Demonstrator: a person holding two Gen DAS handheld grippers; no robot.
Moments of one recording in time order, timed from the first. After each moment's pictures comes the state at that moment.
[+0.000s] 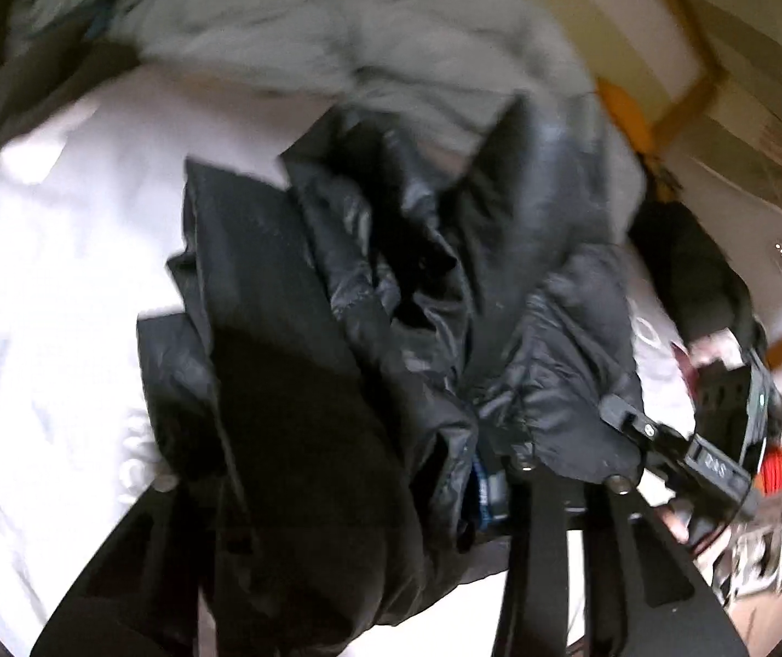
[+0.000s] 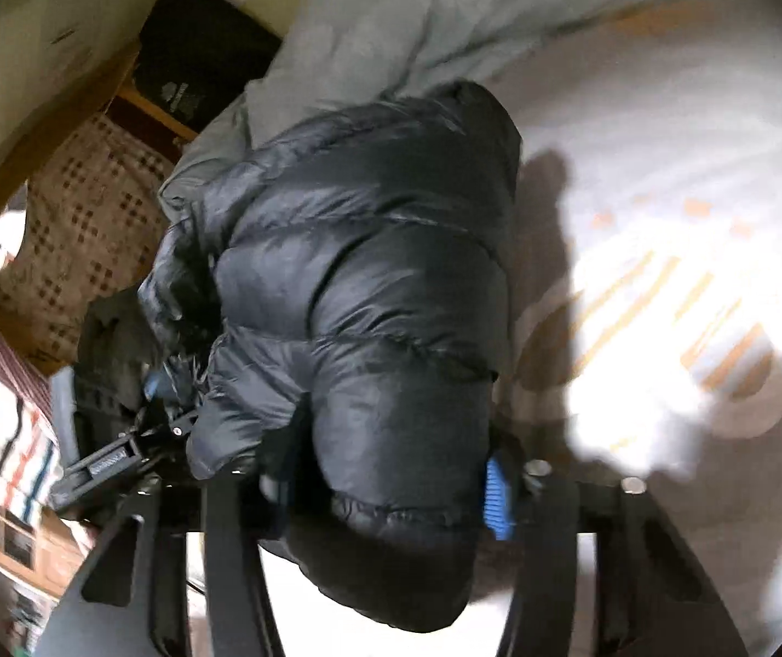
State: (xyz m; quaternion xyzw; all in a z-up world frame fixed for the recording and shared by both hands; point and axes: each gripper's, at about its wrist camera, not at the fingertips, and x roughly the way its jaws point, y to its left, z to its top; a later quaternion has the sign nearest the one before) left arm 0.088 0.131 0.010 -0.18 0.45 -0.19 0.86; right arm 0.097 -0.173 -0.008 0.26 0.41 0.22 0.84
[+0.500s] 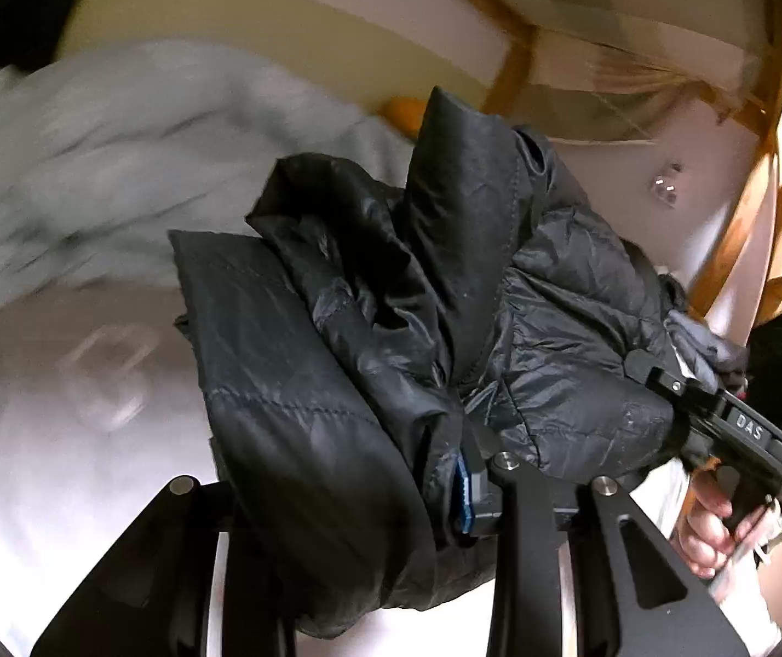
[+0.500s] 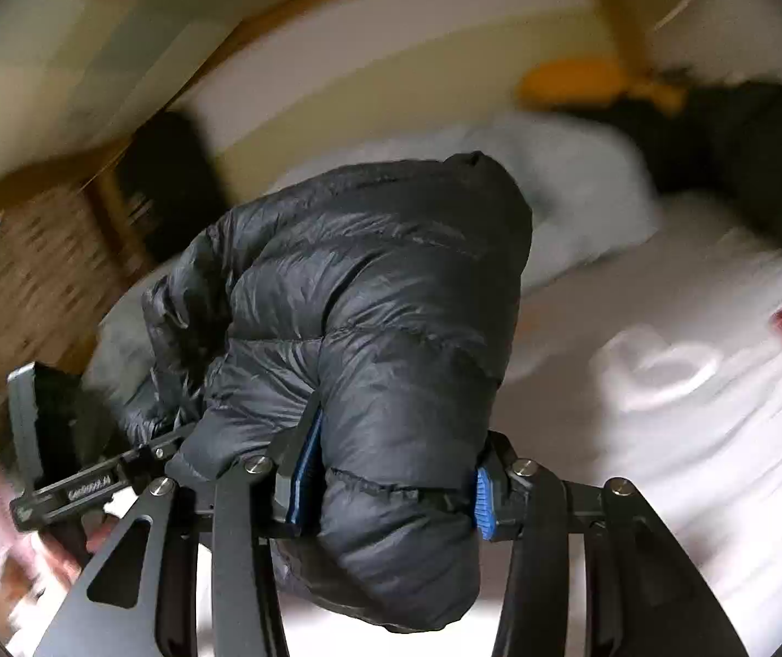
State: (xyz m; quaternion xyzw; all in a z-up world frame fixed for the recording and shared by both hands) left arm 0.160 -0.124 0.112 -0.10 0.30 -0.34 0.88; right arm 0.055 -0.387 0.147 0.17 0.21 0.03 0.96
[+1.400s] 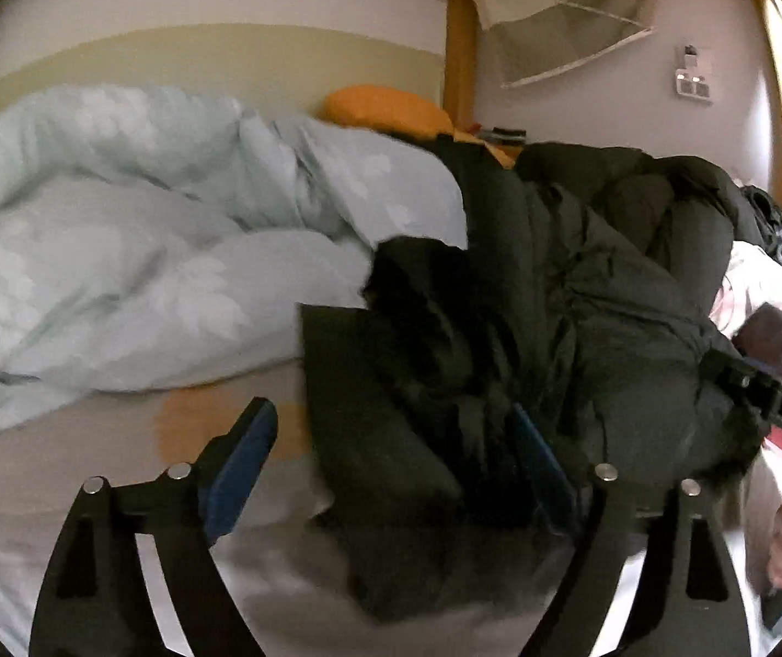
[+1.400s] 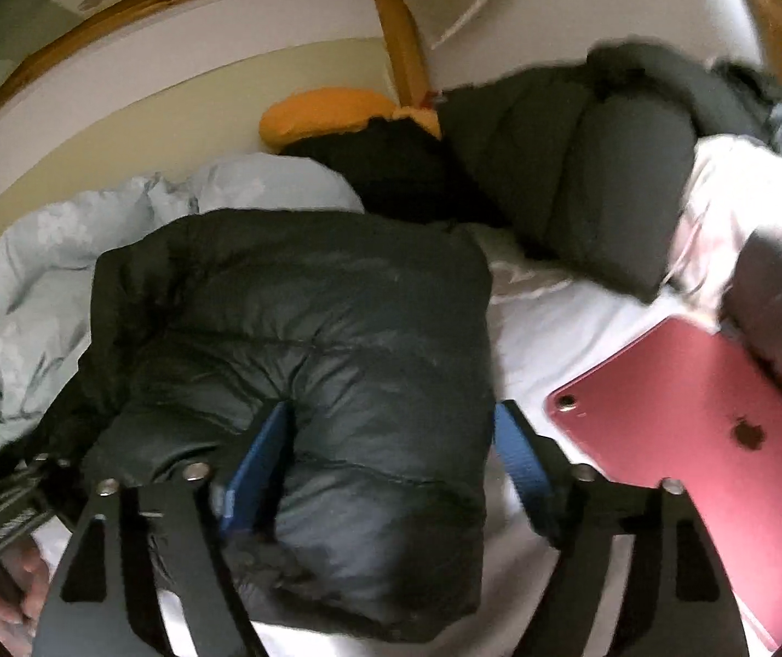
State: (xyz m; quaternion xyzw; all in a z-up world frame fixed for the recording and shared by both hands) left arm 0.261 -0.346 0.025 0.04 0.20 -0.30 0.93; right arm 0.133 -0.571 0.050 0.12 0.19 -0.23 0.95
